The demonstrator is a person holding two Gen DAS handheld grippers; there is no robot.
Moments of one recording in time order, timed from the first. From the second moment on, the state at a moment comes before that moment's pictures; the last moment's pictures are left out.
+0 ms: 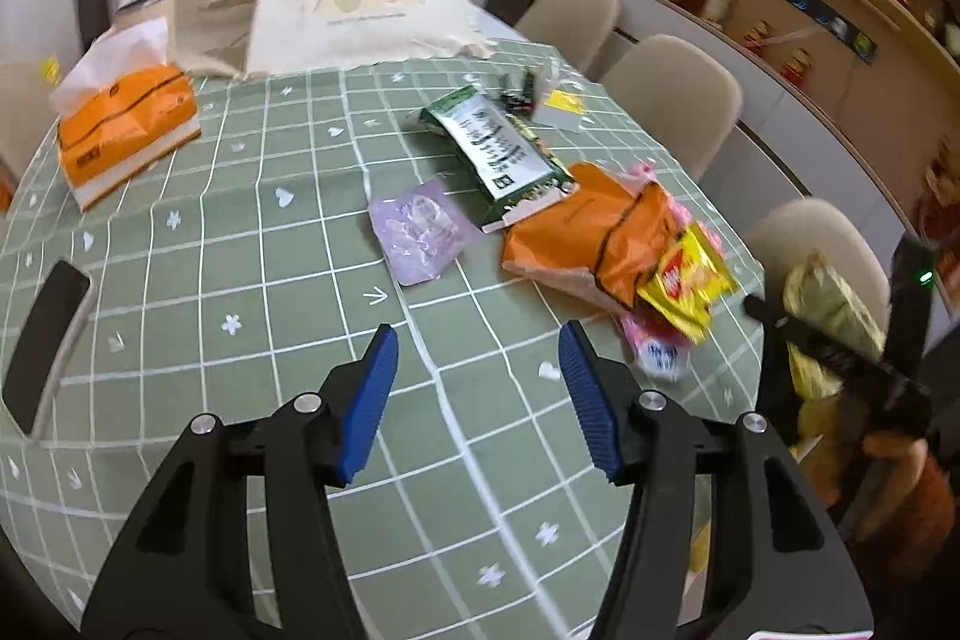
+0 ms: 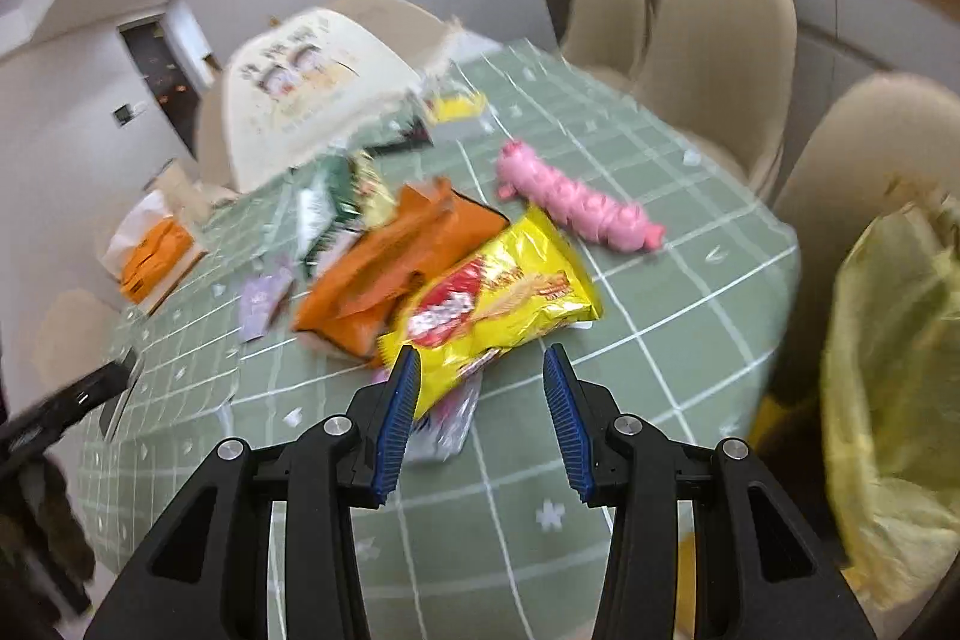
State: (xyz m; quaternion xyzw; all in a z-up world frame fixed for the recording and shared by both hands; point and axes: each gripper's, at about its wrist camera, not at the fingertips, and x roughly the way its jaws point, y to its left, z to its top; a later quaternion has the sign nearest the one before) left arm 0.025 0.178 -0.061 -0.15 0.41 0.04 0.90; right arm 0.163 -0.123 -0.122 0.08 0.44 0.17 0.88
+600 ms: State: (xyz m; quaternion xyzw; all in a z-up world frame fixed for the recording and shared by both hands) left arm 0.083 0.211 -0.099 -0.13 0.45 -0.04 0.88; right arm 0.166 -0.125 -0.117 0.16 0.44 0.13 0.87
